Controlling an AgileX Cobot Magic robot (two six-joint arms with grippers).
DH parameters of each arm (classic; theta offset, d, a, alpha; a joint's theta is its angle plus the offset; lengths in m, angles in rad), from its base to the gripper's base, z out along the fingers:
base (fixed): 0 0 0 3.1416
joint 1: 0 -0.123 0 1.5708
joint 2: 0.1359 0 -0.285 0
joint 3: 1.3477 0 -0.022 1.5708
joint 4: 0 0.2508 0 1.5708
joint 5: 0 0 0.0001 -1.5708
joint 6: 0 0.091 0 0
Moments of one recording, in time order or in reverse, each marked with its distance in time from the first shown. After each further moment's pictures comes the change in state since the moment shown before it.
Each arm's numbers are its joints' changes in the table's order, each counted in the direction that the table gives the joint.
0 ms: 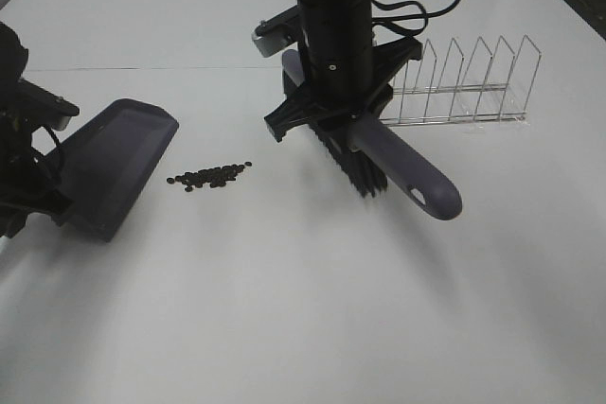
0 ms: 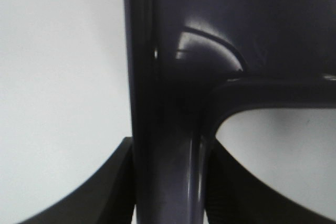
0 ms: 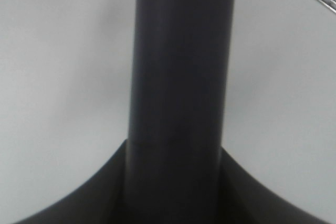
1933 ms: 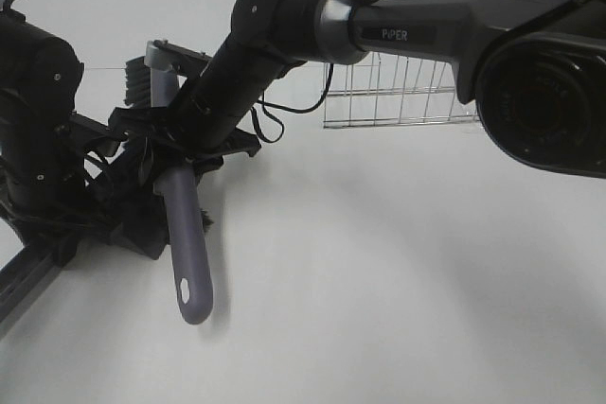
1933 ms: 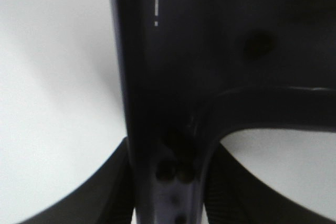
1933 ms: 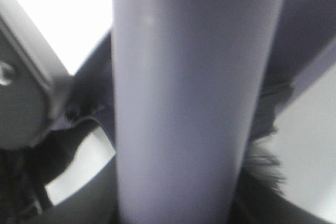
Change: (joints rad) left arm 0.065 0.109 -0.076 -0.203 -0.052 0.101; right arm -0.003 0.287 -0.223 0.955 0.344 -0.342
